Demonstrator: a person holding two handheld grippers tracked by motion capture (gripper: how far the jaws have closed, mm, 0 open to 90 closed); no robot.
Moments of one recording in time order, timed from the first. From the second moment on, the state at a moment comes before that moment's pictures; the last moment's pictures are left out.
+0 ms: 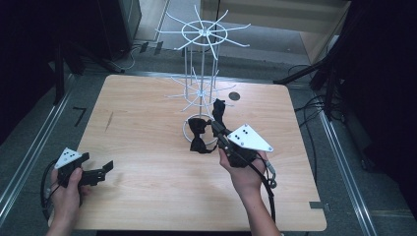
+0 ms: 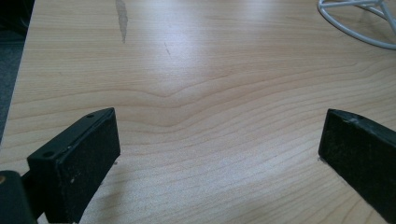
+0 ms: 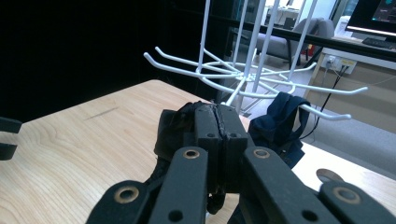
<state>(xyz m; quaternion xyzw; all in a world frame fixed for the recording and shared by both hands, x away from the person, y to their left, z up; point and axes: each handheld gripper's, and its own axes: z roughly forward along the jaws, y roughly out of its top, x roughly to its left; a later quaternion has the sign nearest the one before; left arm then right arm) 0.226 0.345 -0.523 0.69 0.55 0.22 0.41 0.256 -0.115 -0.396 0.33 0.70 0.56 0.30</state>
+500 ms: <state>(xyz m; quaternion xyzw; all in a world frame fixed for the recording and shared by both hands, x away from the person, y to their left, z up) 0.226 0.345 -0.523 0.69 0.55 0.22 0.41 0.261 -0.114 -0.385 0.32 0.70 0.57 0.31</state>
